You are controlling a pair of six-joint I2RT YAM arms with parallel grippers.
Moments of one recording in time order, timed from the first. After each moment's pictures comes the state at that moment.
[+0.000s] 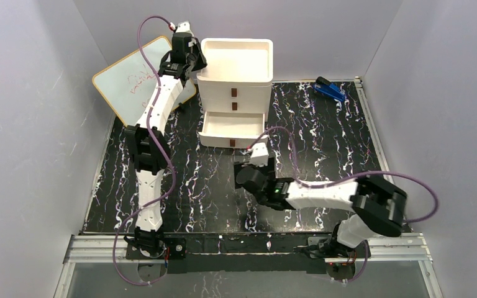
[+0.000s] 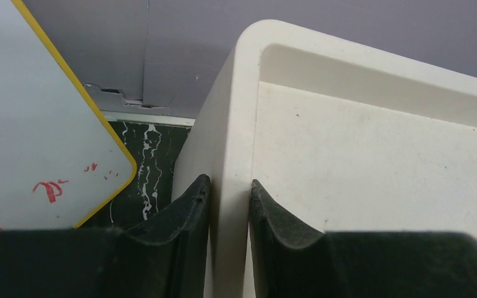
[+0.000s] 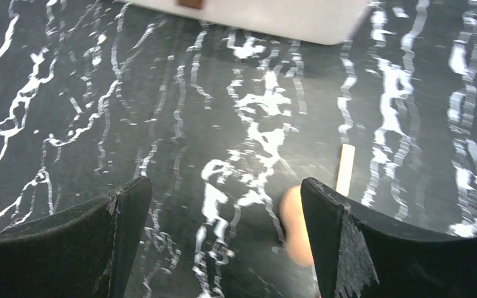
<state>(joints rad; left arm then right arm) -0.24 2.28 2.37 -0.48 -0.06 -0.36 1.19 1.56 0.80 0.04 0.73 0.61</state>
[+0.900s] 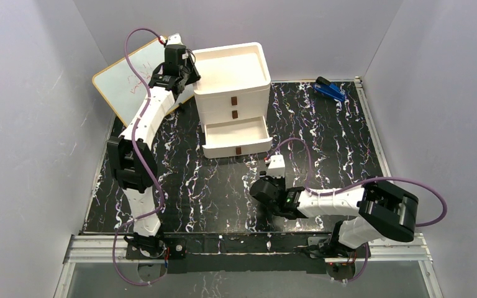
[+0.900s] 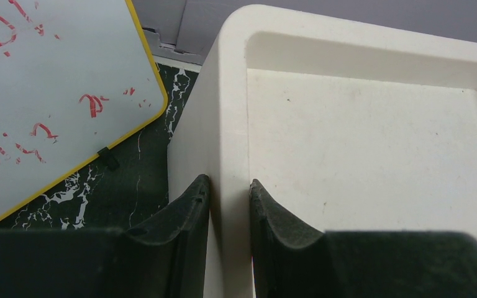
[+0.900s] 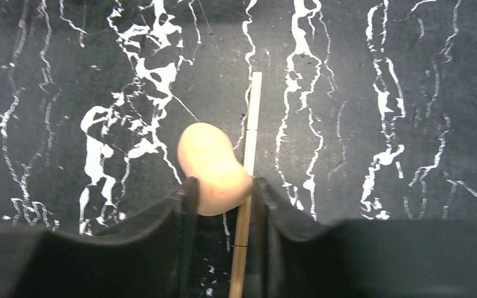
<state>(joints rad) -0.24 1.94 1.89 -0.43 -0.14 -0.43 1.19 1.41 0.57 -0.09 0.85 0.76</state>
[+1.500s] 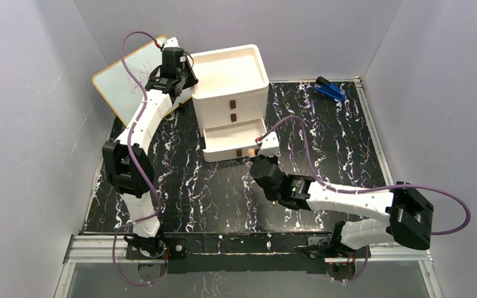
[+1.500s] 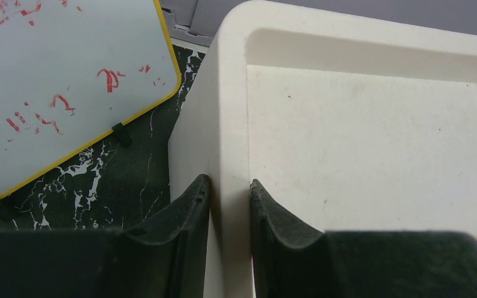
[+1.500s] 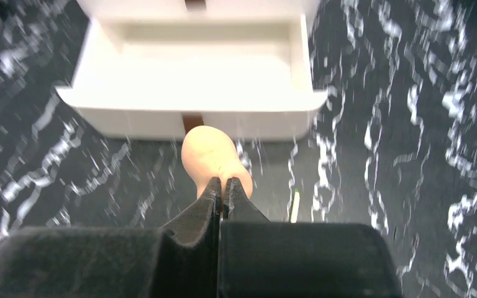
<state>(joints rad) -0.24 1.88 1.83 -0.48 -0.16 -0.45 1.19 1.29 0.77 -0.03 0.86 0.46</state>
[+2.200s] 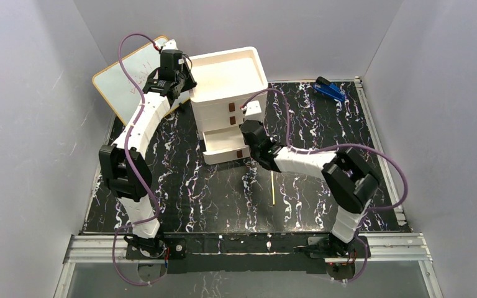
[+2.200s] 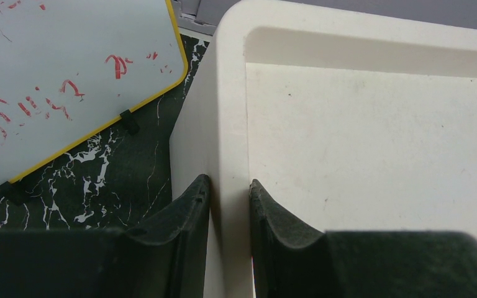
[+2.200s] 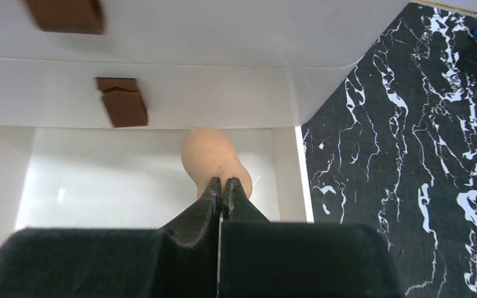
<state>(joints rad) -0.24 1.82 1.78 -0.50 -0.16 -0.45 0.87 1.74 1.07 0.28 0.65 0.15</state>
